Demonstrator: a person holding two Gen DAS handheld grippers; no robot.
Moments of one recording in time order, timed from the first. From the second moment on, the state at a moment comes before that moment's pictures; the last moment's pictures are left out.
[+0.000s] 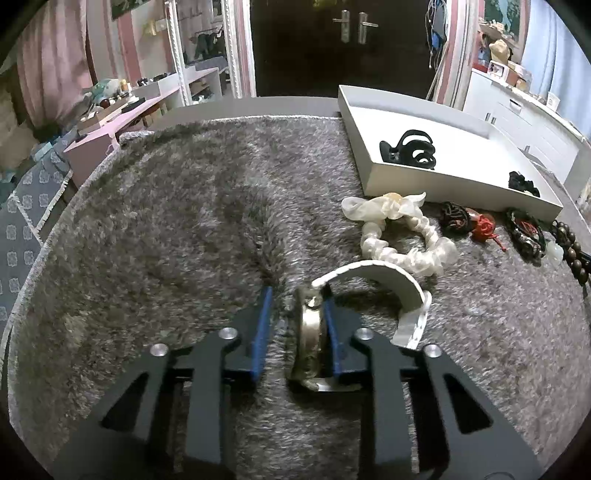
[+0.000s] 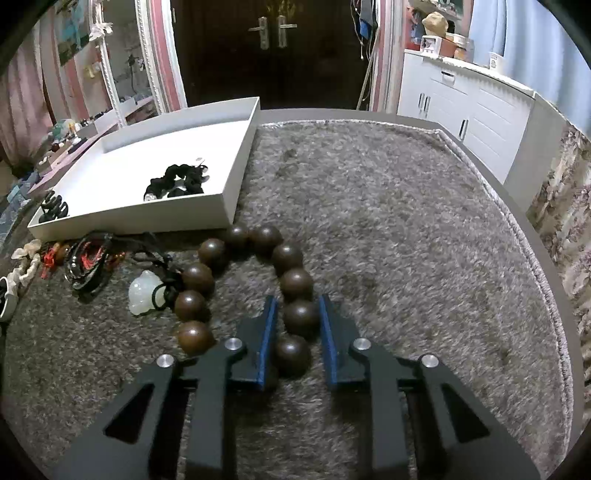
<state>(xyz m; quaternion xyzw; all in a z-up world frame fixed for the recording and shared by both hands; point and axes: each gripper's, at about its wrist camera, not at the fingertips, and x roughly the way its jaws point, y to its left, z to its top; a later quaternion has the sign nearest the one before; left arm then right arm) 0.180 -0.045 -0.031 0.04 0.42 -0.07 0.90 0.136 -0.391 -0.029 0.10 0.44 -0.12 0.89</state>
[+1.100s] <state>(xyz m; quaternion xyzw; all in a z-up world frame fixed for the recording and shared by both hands) 0.130 -0.043 0.038 0.03 0.36 -0.10 0.93 0.061 -0.364 0.093 0.11 0.29 -0.05 0.95</state>
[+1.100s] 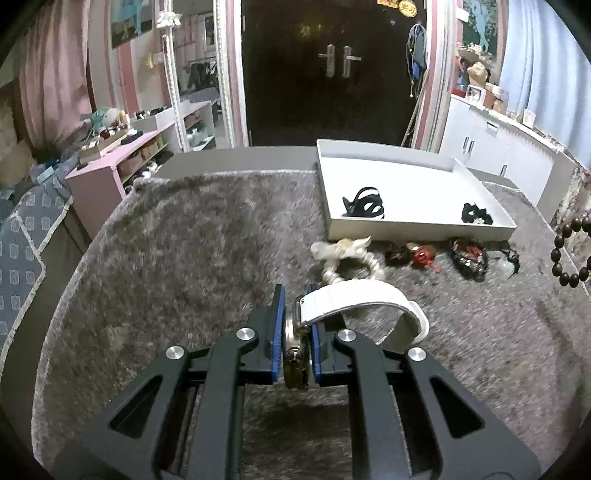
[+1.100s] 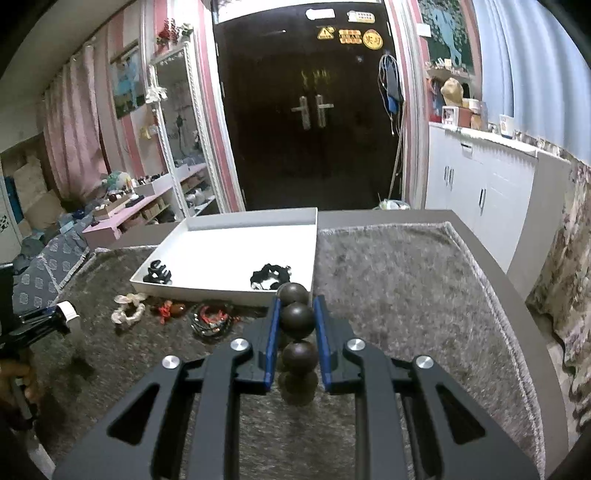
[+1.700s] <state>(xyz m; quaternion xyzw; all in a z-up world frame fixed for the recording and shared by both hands) 0.153 -0.062 0.065 0.04 0.34 -0.11 0.93 0.077 -0.359 0.109 0.09 0.28 -0.04 0.96</state>
